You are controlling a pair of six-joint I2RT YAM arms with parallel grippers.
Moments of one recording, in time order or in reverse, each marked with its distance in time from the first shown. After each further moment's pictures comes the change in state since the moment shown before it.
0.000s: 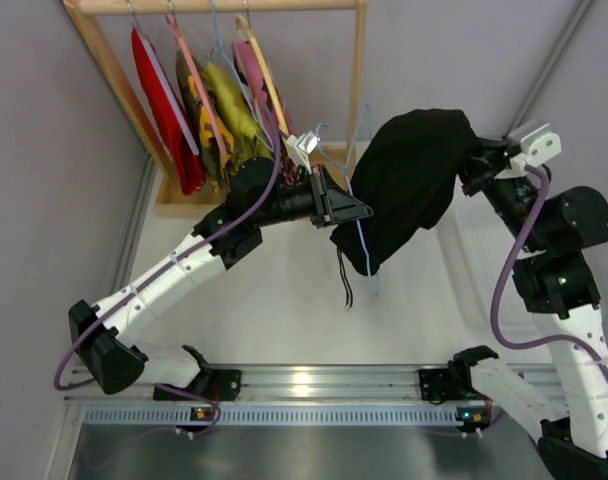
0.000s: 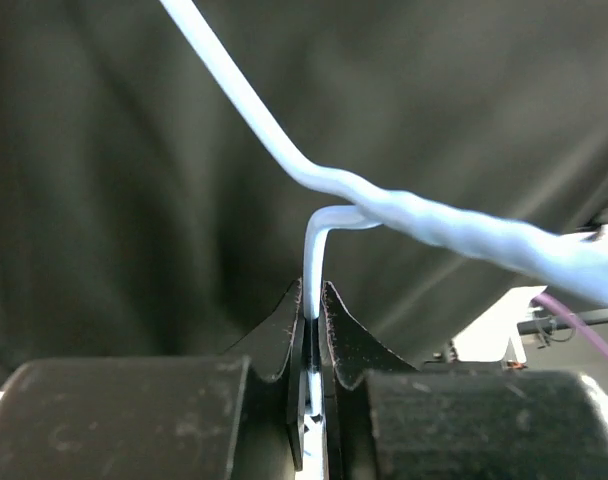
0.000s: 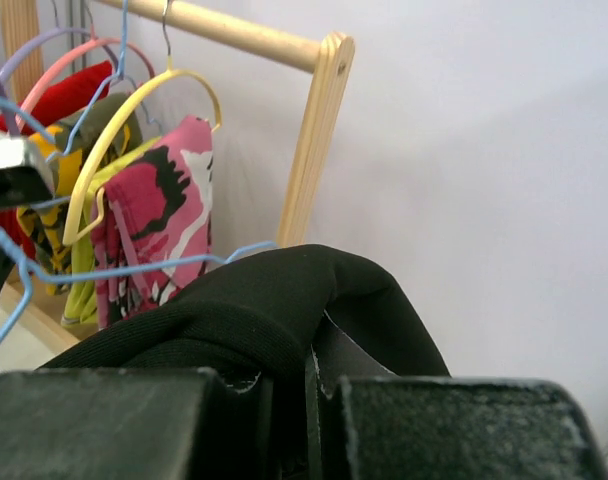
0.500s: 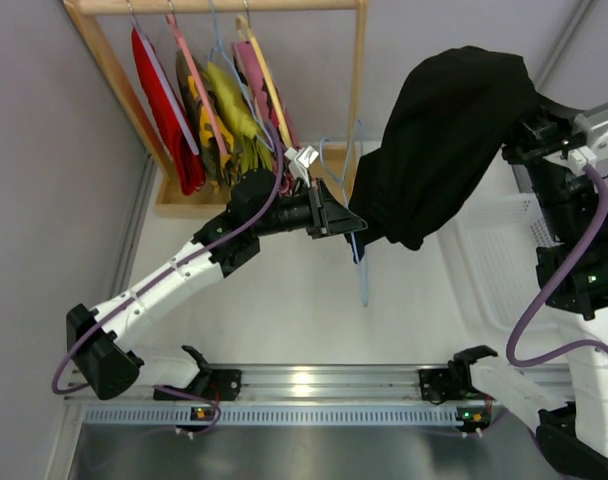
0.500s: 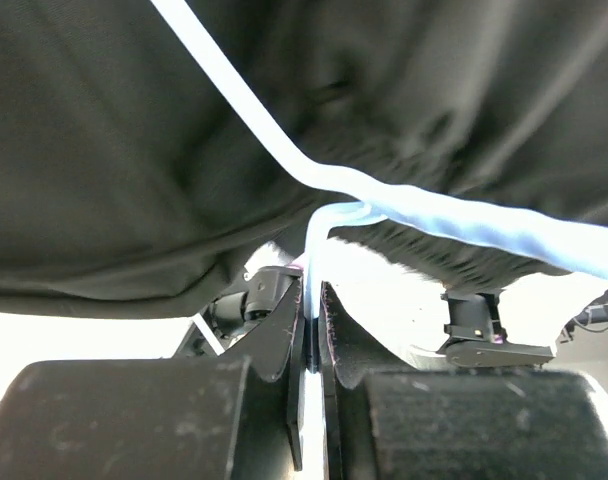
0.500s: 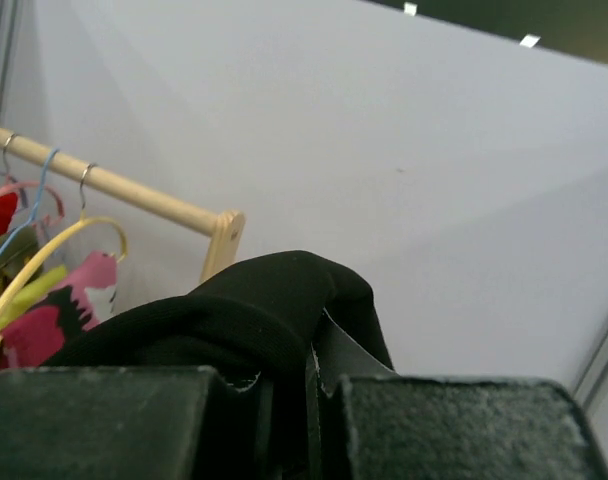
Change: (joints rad) left arm 0.002 -0.047 -0.118 0.010 0.000 0.054; right arm -0.002 0.078 0.251 0.106 0.086 -0.098
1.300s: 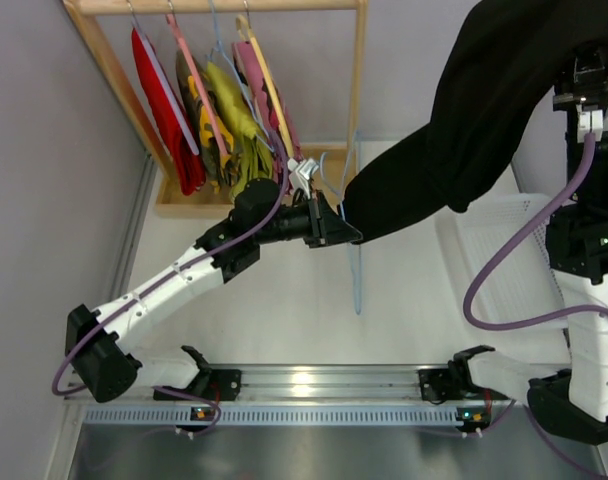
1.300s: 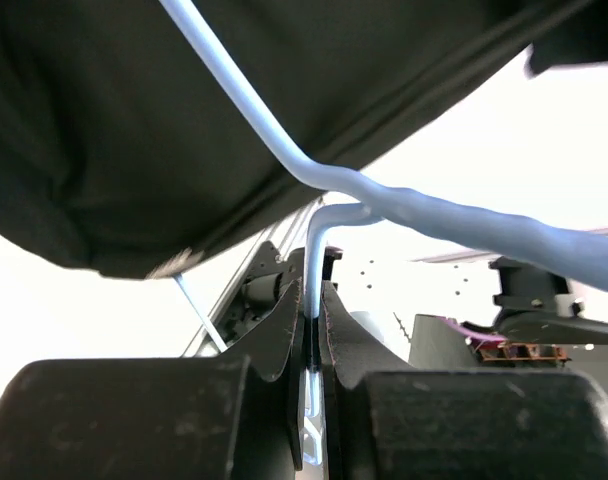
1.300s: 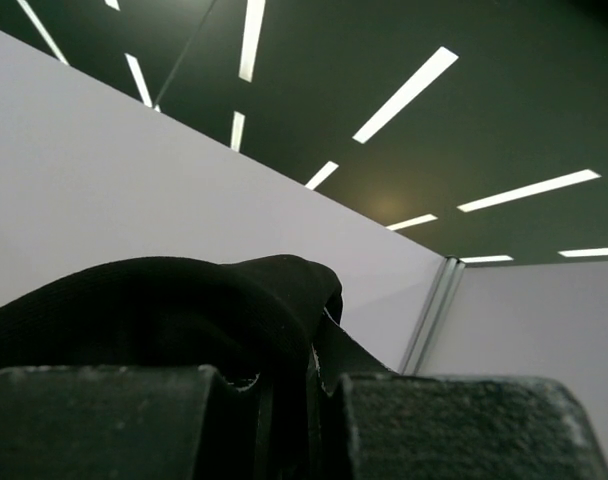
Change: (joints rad) left arm 0.000 -0.015 -0.080 -0.005 -0.008 0.051; right arm -0.003 0.201 0.323 0.180 0.111 -0.360
